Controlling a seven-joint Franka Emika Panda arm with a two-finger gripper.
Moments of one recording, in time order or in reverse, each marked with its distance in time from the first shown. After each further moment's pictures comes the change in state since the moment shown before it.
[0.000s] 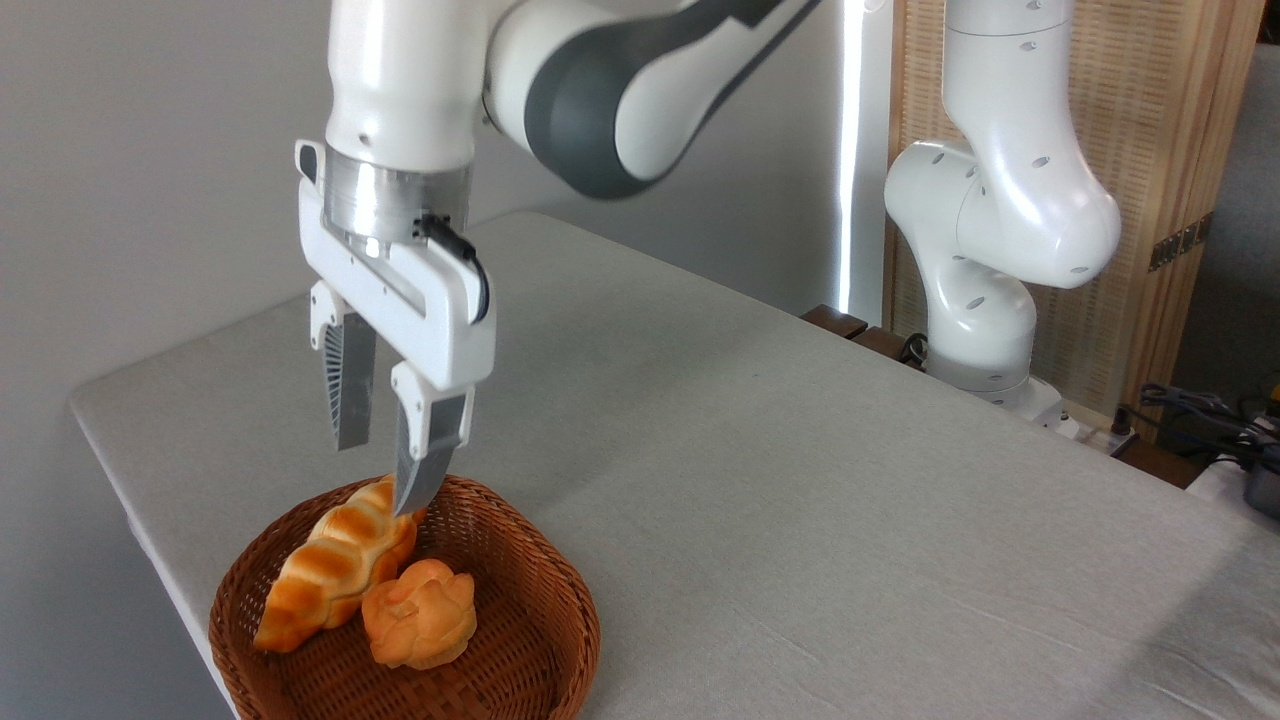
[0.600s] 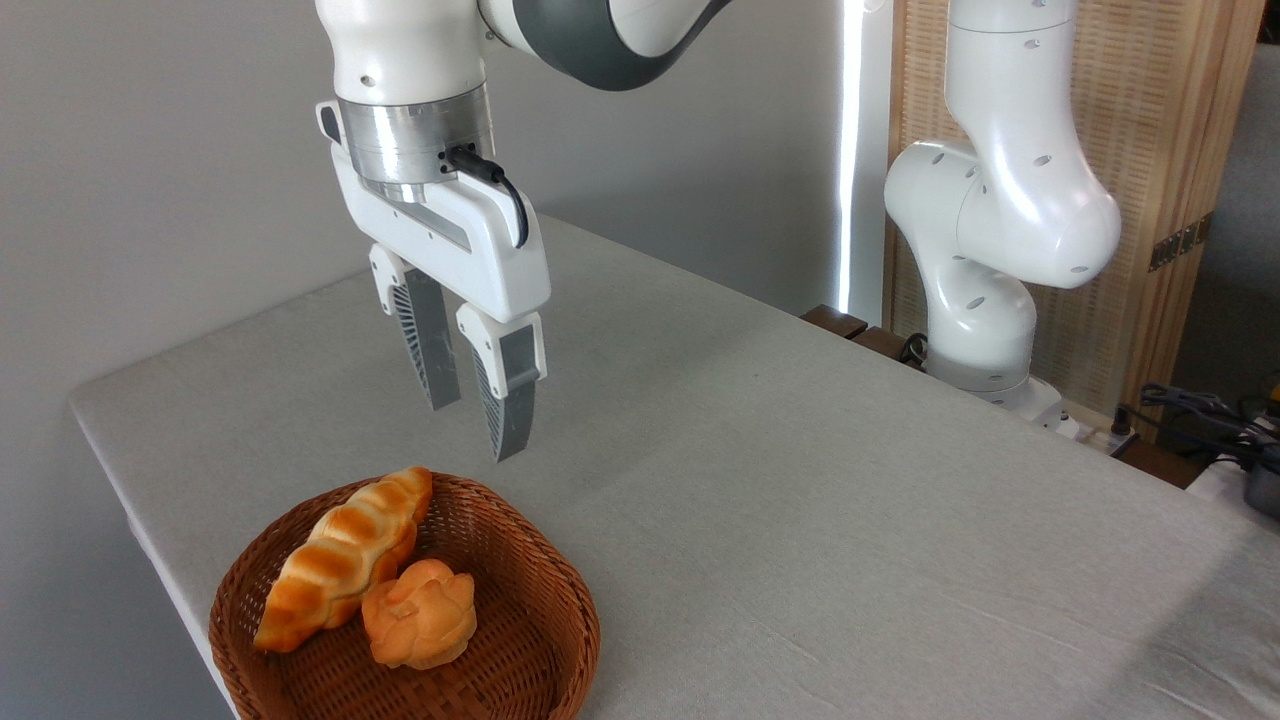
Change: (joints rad) arm 0.002 -0.024 0.010 0.105 0.109 -0.355 -0.032
